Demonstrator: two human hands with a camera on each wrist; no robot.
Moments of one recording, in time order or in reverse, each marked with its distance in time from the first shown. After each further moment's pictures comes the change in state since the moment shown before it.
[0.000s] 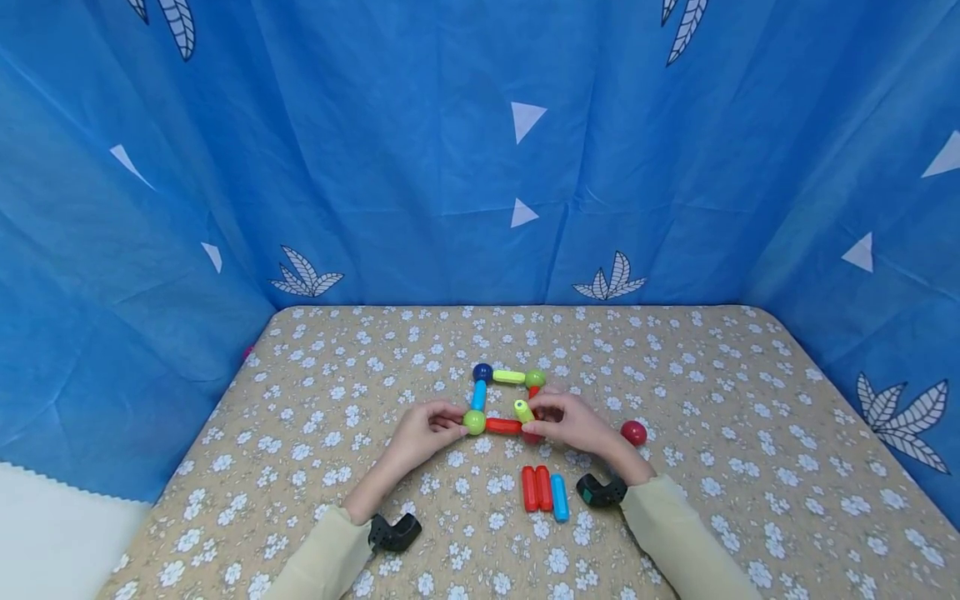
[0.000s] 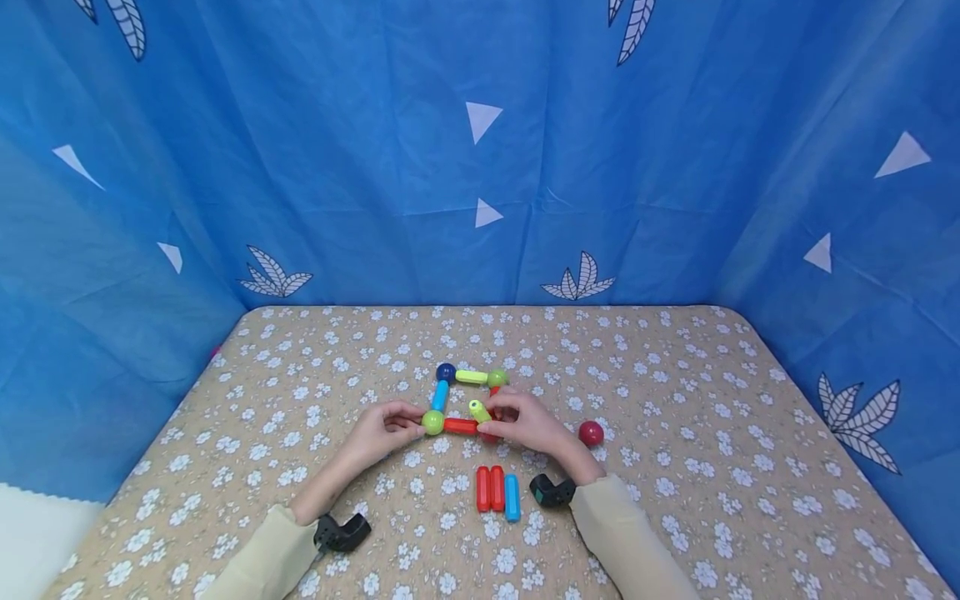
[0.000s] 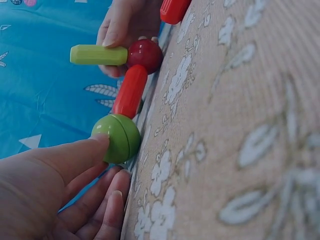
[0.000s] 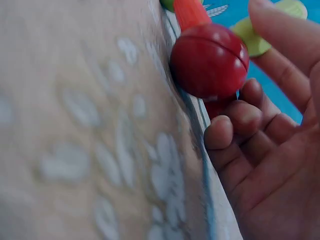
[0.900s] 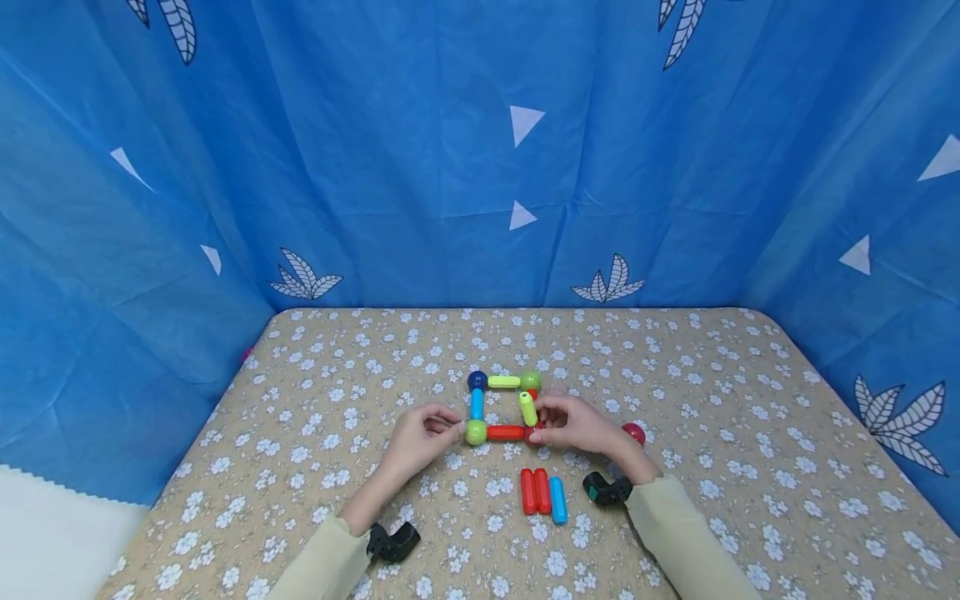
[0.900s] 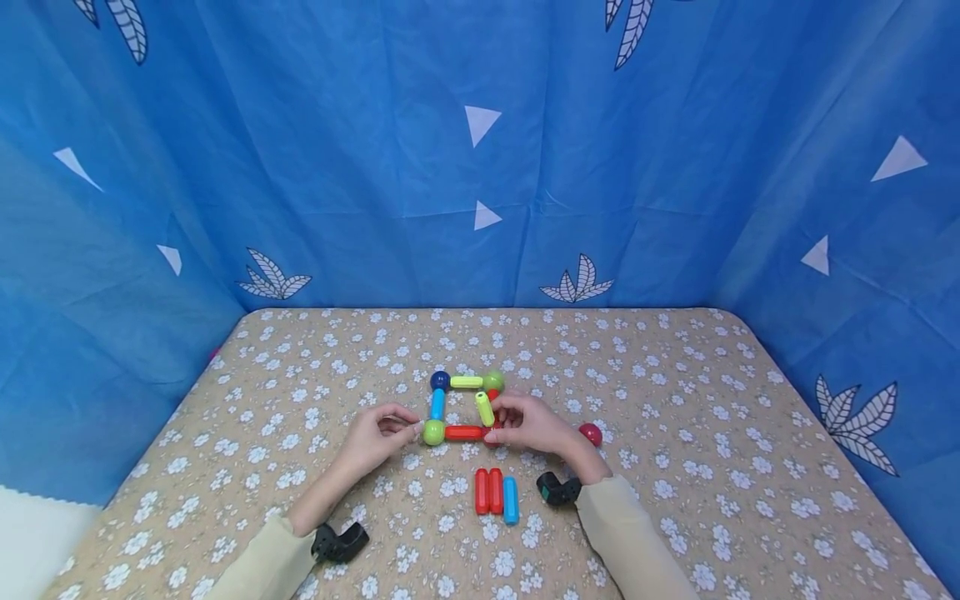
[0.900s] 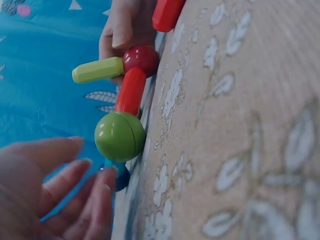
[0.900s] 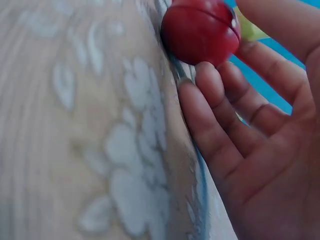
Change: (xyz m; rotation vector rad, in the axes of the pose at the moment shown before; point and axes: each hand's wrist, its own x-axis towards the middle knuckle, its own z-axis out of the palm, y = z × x) left_hand -0.009 0.010 0.004 0.060 0.081 -0.040; right_hand -0.002 0.010 -0.009 0.016 -0.076 -0.012
